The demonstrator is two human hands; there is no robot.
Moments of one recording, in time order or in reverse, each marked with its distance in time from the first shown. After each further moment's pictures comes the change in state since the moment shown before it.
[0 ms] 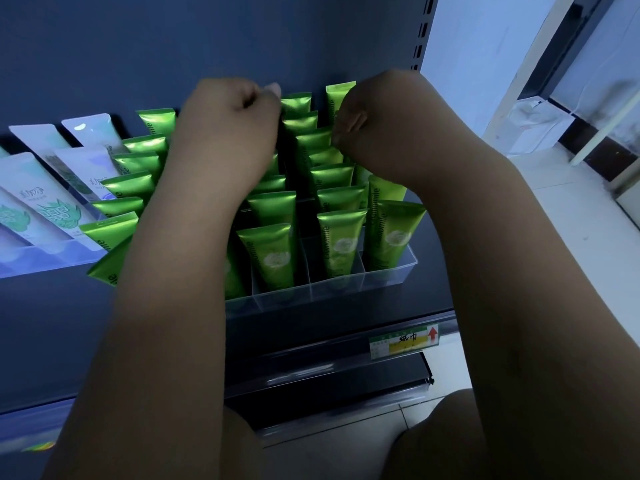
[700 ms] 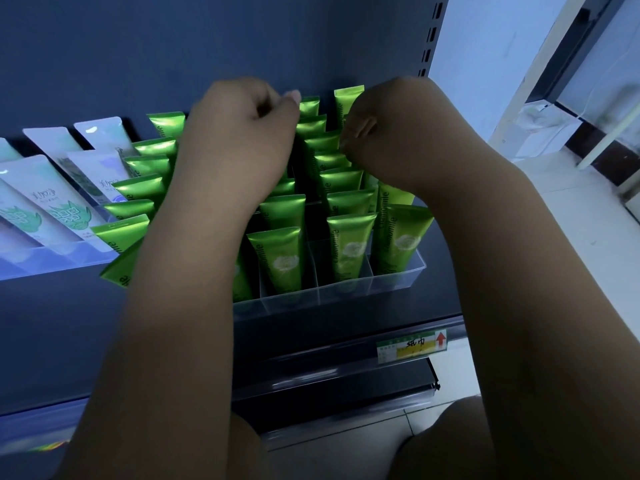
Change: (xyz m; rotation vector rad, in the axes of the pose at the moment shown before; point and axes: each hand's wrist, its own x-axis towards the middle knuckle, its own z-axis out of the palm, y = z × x) left_hand -0.007 0.002 -0.004 0.009 -0.004 0.035; right_hand -0.002 -0.002 0.002 0.002 0.004 0.033
